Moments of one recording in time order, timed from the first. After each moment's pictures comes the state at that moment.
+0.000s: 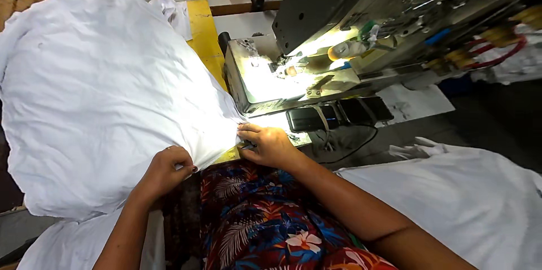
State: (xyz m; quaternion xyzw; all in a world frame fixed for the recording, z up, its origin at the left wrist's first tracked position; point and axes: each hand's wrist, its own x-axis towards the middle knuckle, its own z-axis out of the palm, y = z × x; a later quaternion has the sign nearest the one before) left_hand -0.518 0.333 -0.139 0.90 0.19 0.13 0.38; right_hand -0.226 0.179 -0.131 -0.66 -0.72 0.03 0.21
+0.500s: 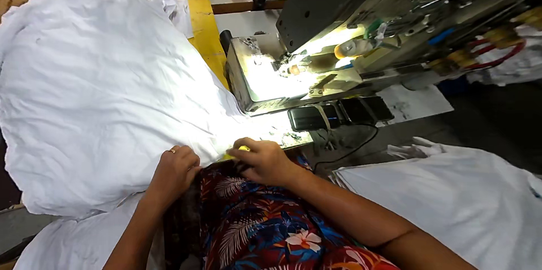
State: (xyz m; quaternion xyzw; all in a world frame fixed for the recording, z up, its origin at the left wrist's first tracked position) left_hand -0.512 0.309 -0.146 0.94 0.19 0.14 0.23; right_hand -0.260 0.164 -0.128 -0.57 -0.77 0.06 0.28
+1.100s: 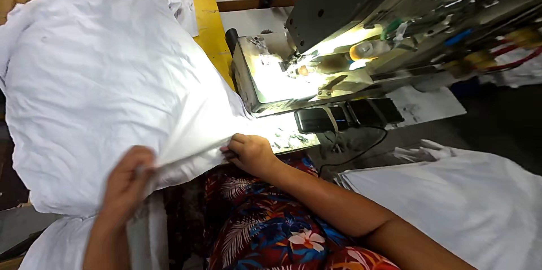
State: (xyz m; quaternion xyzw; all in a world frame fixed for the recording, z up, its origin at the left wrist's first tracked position) left_hand -0.589 0.333 -0.115 0.80 0.26 0.35 0.42; right_hand -0.285 0.199 -0.145 -0.66 -0.71 -0.01 0.25
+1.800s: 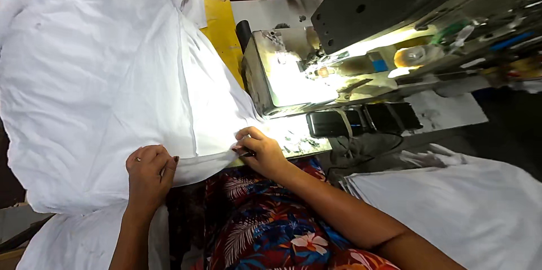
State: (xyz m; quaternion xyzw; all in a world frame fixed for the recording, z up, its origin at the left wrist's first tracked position) left_hand -0.560 0.328 -0.160 0.87 0.37 0.26 0.18; right_hand -0.270 0.201 -0.153 -0.66 -0.66 0.16 0.32
